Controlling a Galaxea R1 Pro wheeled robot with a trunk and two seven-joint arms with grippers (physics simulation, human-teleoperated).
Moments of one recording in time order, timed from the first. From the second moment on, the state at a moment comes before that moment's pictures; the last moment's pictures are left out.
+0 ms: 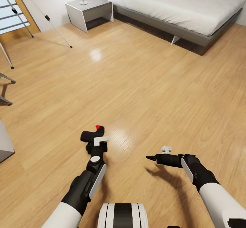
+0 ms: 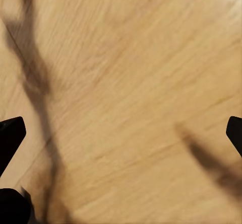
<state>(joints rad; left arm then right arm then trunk) -0.55 -0.17 -0.28 -1.10 0.11 0.30 0.54 -0.73 -0.15 -0.02 -0.66 -0.11 0.58 0.77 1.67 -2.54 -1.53</state>
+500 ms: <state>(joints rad) -0.55 -0.17 -0.31 -1.12 0.16 0.17 0.50 -0.73 -0.15 -0.02 -0.66 -0.11 0.58 0.78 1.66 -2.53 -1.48</state>
